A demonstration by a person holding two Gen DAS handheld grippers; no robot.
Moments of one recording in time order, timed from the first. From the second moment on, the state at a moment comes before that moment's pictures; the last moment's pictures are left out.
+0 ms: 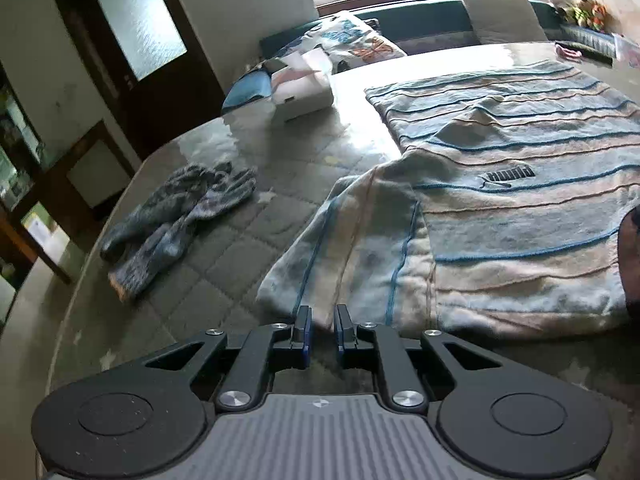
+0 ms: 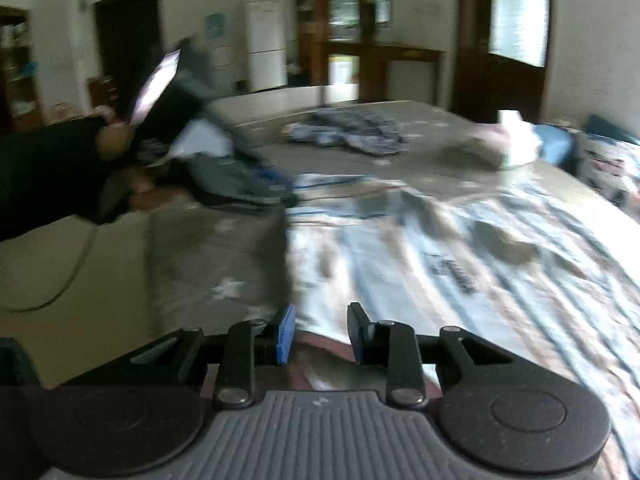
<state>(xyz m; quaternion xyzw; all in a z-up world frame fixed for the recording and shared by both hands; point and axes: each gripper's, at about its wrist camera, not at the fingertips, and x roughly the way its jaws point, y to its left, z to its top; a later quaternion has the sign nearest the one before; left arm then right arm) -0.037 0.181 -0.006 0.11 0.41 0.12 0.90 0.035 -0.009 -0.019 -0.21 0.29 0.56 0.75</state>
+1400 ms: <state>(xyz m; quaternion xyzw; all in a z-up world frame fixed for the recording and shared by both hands) 0.115 0.137 -0.012 0.01 0.38 0.04 0.92 0.280 -0.174 -0.051 -0.01 0.38 0.20 0.90</state>
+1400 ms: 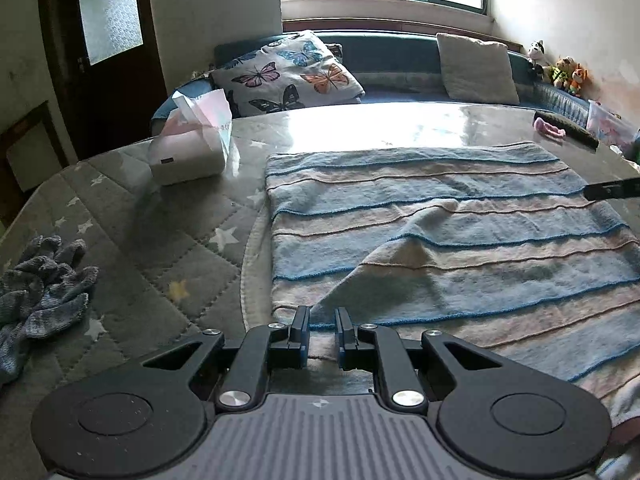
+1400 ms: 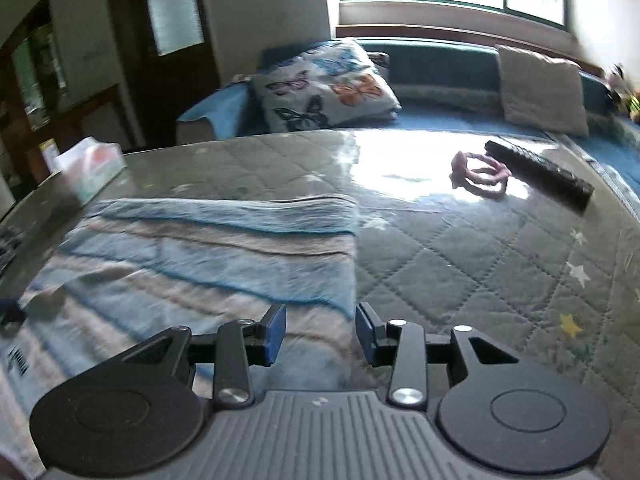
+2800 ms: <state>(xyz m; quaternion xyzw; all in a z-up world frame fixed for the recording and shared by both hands) 0.120 0.140 -0.017 0.01 0.37 0.03 0.93 0.292 -0.095 -0.045 -0.04 0.35 0.29 0.89</state>
